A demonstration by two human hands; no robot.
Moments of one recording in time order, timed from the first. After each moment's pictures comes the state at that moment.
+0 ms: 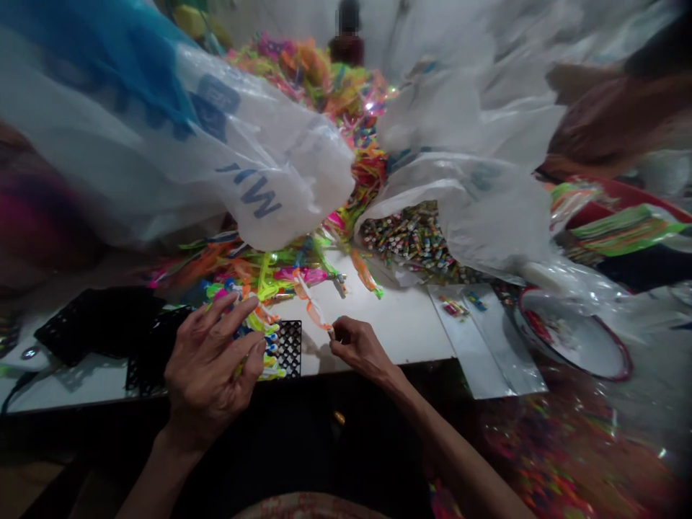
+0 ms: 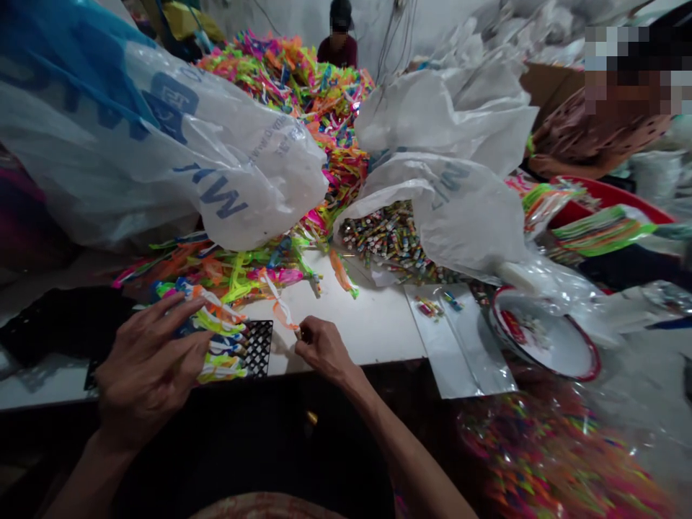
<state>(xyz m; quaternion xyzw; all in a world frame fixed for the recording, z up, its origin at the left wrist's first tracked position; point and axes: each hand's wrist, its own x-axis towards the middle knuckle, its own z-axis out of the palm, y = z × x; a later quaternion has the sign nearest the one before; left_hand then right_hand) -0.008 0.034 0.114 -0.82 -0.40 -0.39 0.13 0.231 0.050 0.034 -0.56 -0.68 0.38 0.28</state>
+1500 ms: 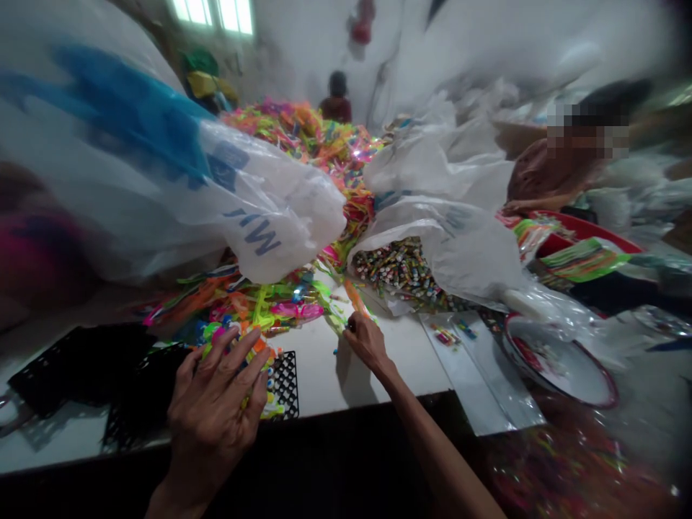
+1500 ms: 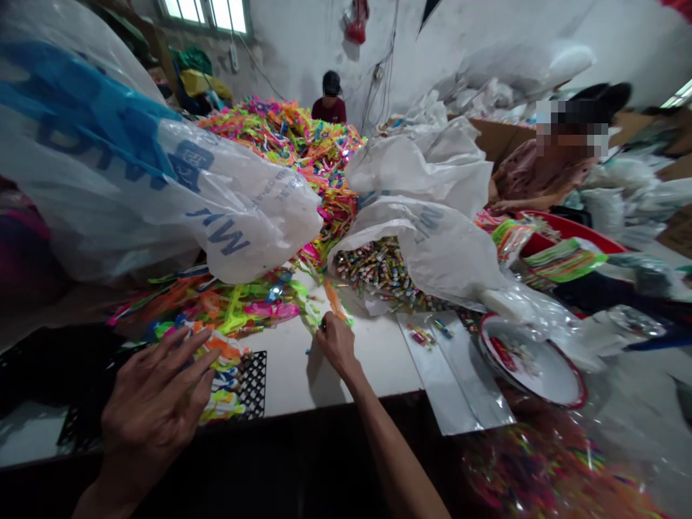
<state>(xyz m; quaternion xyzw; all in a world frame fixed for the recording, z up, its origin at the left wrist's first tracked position) -0.004 0.039 0.109 -0.80 -0.43 -0.38 0.18 0.255 0.112 0.032 -0.75 -0.63 0.14 0.13</state>
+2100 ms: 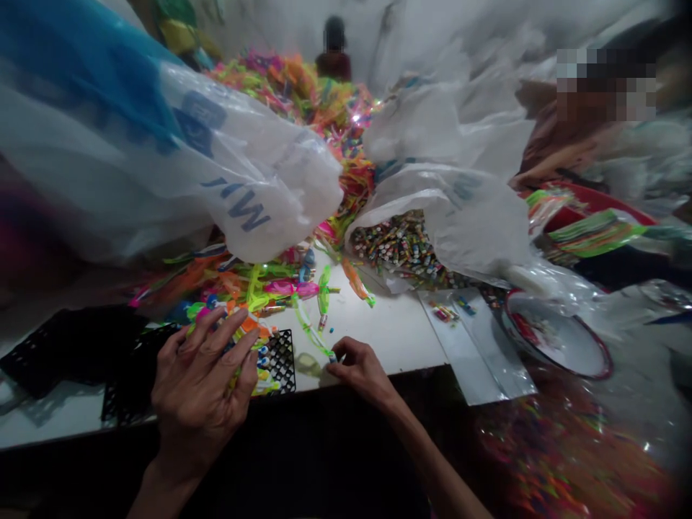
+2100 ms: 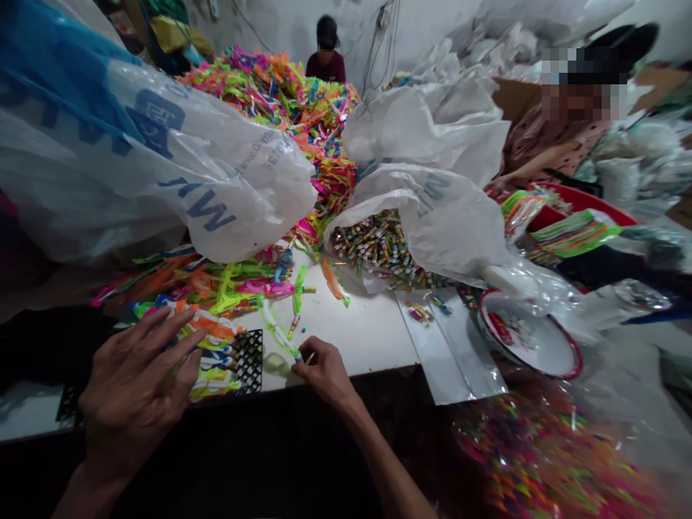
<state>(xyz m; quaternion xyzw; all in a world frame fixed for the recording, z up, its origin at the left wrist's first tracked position) -0.002 0.038 0.110 -0.80 -0.44 -0.37 0.16 0.237 0.029 0.031 -0.60 -0.51 0.53 0.33</state>
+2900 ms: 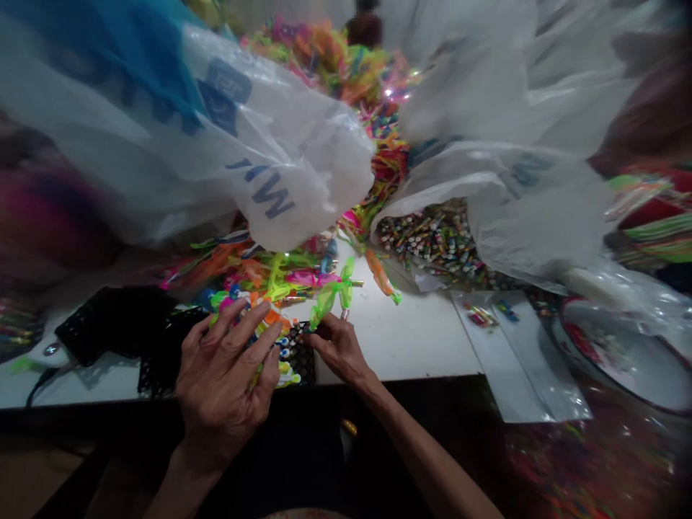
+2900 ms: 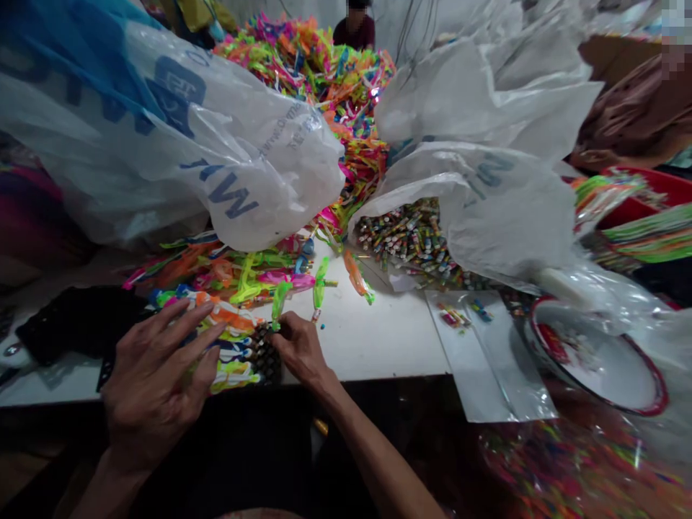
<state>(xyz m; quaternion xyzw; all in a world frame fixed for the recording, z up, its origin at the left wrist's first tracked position) -0.002 0.036 0.113 -0.80 -0.46 -0.36 0.14 0.169 0.074 0.019 -0.51 -0.59 0.48 0.41</state>
